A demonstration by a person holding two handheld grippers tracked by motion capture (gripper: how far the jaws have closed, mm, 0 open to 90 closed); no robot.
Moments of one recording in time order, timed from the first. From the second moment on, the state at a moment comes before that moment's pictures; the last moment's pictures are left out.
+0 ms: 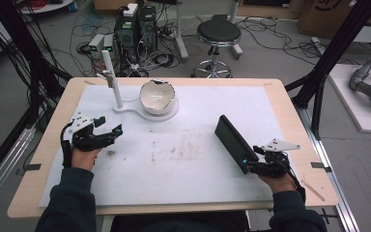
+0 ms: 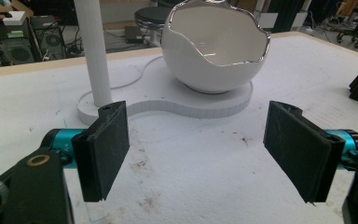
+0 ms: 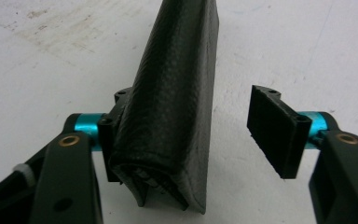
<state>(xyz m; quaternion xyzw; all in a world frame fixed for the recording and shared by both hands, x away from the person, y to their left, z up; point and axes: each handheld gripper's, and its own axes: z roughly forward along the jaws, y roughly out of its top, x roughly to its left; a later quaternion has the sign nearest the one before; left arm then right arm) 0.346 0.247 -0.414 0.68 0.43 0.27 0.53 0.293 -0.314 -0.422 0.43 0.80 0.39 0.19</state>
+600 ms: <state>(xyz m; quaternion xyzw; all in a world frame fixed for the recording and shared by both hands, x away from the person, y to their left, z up) 0.346 0.248 -0.416 0.68 0.44 0.26 0.52 0.295 -0.323 -0.410 0.42 0.77 0.44 0.20</state>
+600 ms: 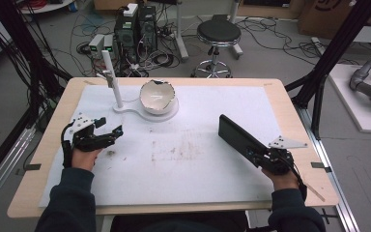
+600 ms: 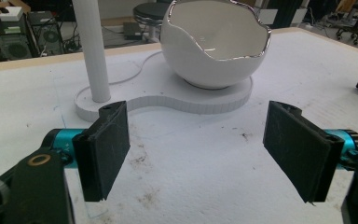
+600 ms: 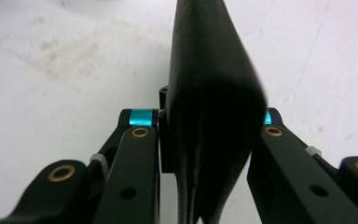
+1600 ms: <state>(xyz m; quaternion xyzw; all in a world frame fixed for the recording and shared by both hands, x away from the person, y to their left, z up) 0.347 0.248 -0.418 0.69 0.43 0.26 0.52 0.334 -0.296 -0.344 0.35 0.74 0.52 0.23</state>
